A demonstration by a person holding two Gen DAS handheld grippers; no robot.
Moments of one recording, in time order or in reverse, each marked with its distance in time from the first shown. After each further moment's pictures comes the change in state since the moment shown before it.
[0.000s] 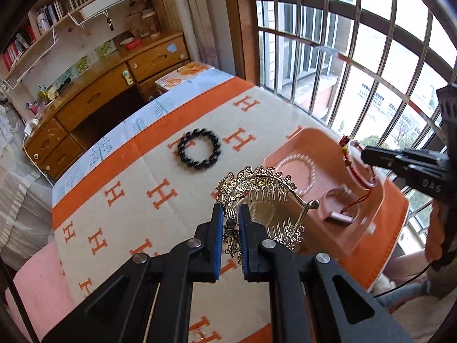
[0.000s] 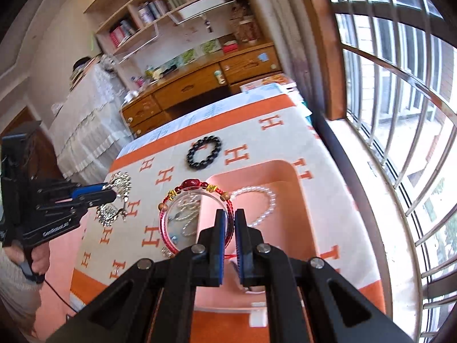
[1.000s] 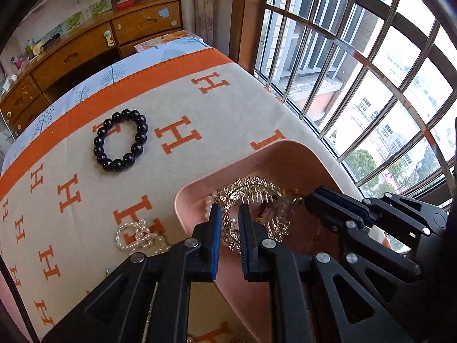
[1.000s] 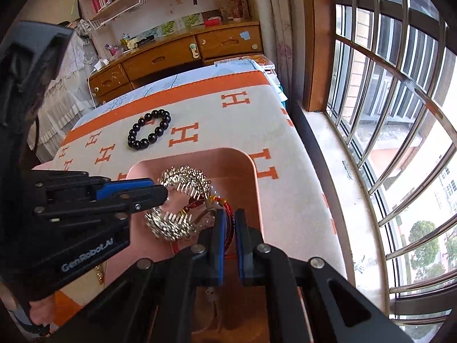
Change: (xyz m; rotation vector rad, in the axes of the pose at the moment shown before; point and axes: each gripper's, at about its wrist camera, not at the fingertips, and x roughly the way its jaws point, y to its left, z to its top) left arm 0.124 -0.060 0.031 -0.196 0.105 -0.075; right arm 0.078 -0.008 0.010 -0.186 0.110 -0.174
